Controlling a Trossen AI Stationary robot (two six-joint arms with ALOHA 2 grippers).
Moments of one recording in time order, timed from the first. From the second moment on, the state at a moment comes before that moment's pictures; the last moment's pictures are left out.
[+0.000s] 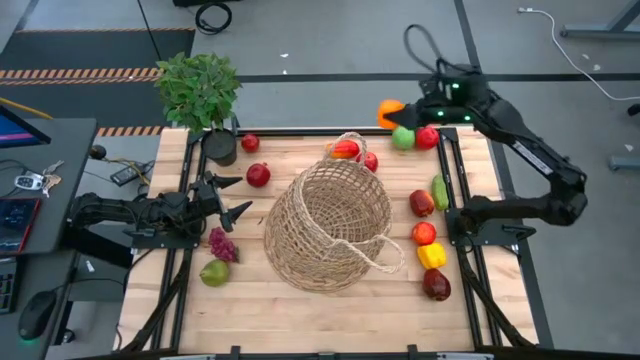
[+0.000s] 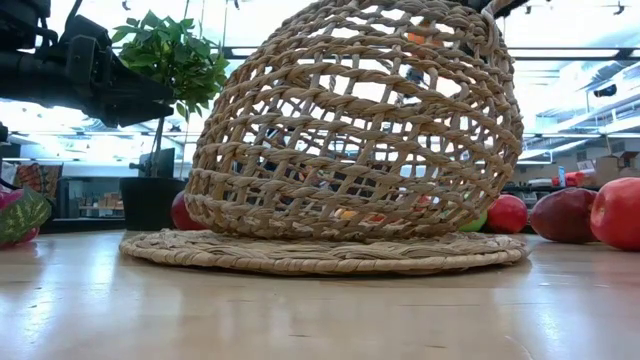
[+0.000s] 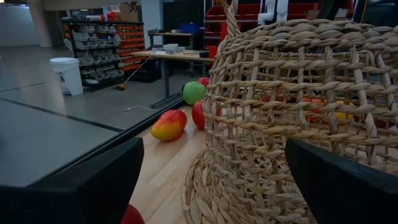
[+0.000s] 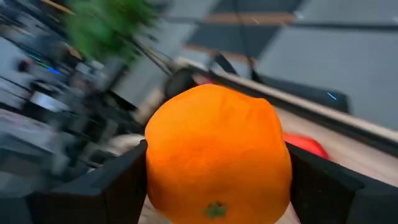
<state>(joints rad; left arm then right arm) -0.10 0.08 0.02 0.06 -0.56 -0.01 -0.81 1.07 1.26 -0.59 -0.45 0.53</state>
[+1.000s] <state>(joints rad) -0.10 0.08 0.02 0.06 -0.56 -0.01 -0.30 1.10 1.26 -0.23 -0.24 0.80</state>
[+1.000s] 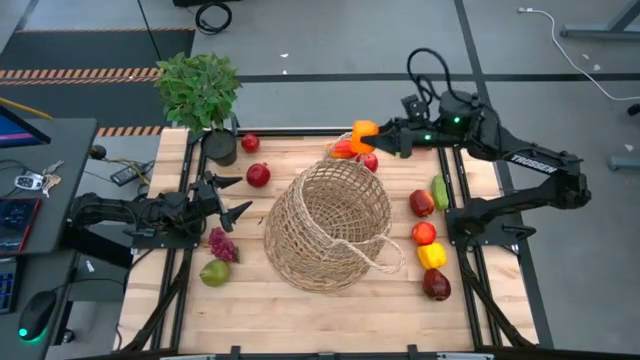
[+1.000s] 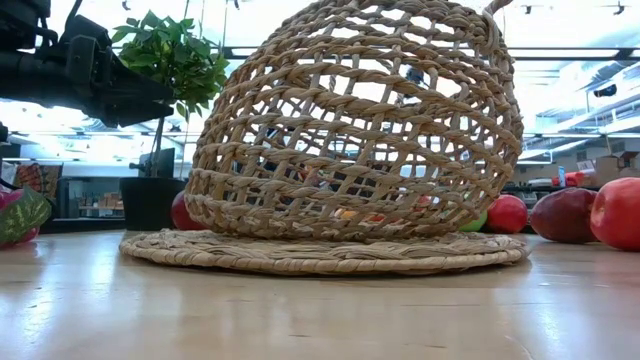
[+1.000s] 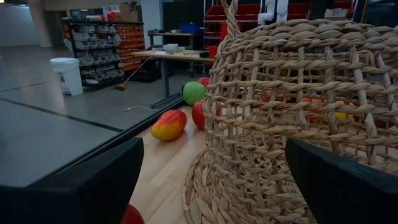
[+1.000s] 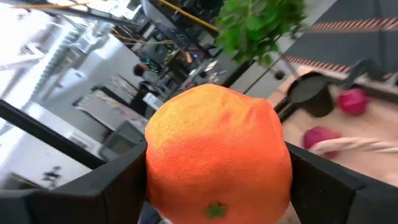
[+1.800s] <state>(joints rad) -0.10 0.08 0.02 0.06 -0.56 -0.01 -0.17 1.21 1.26 0.17 -0.19 0.99</state>
